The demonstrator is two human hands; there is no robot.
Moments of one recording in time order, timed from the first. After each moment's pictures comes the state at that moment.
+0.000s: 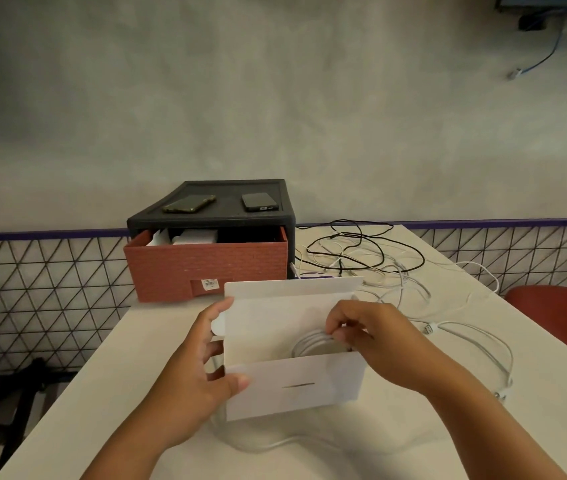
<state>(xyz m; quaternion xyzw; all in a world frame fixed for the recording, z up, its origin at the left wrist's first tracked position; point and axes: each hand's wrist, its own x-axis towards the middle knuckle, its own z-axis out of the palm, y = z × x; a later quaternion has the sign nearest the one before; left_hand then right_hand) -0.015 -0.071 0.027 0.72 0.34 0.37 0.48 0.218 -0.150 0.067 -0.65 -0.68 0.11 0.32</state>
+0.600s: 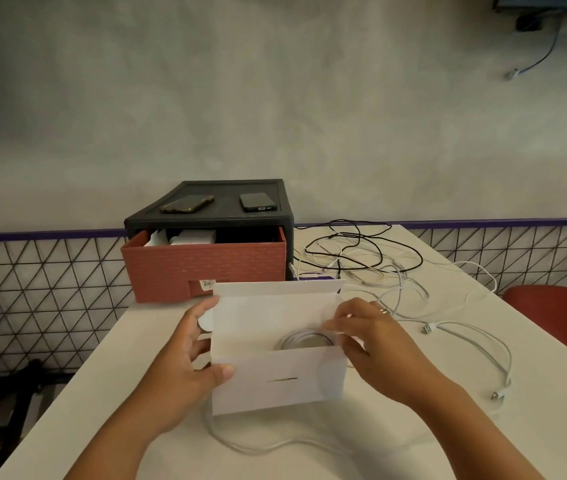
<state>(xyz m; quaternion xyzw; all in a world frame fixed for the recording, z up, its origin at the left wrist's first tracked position) -0.024 -0.053 0.022 0.71 0.35 0.38 0.47 0.230 -0.138 0.030 -0.63 -0.71 -0.04 0.32</state>
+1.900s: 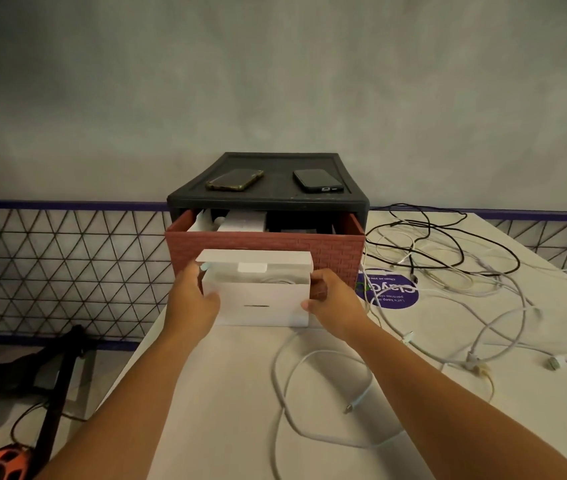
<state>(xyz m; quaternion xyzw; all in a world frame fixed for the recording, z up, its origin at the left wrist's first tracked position) -0.047 0.140 -0.016 0.65 0.54 0.45 0.27 0.164 0.077 -0.012 -0.69 -0.54 0.24 0.42</state>
